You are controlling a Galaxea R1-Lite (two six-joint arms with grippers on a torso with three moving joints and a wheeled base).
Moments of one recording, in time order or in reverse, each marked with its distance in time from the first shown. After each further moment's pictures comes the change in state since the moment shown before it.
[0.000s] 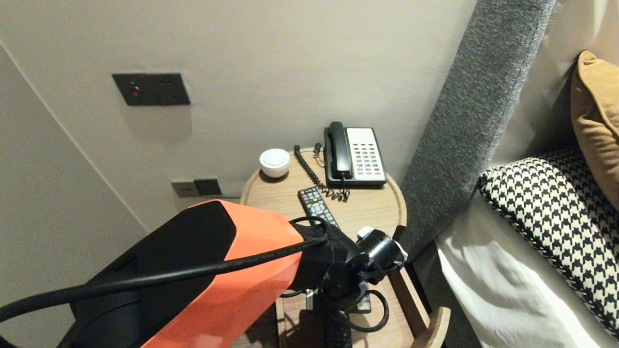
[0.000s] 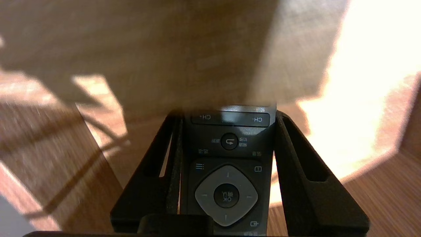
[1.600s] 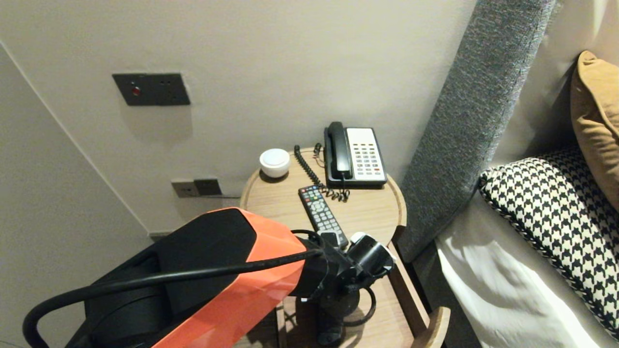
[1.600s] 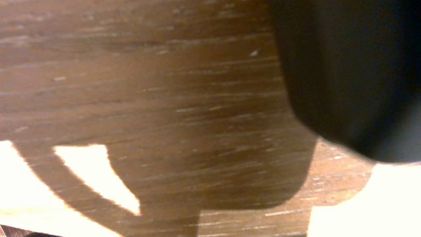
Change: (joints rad) left arm 0.026 0.026 0.119 -0.239 0.178 0.032; right arm 0.000 0.000 0.000 0.000 0.000 0.000
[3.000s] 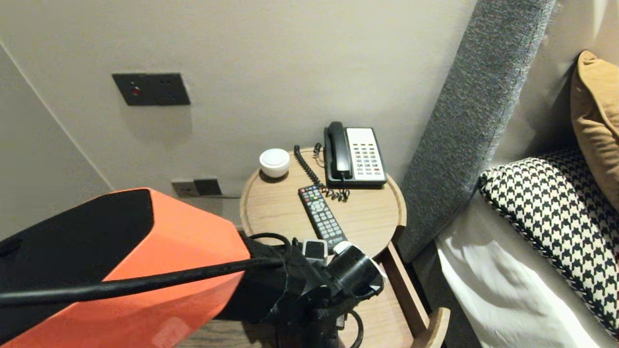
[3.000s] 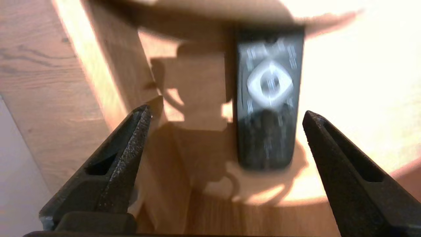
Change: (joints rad) left arm -0.050 -0.259 0.323 -0.013 -0.034 0.054; right arm 0.000 0.000 0.000 0.000 0.000 0.000
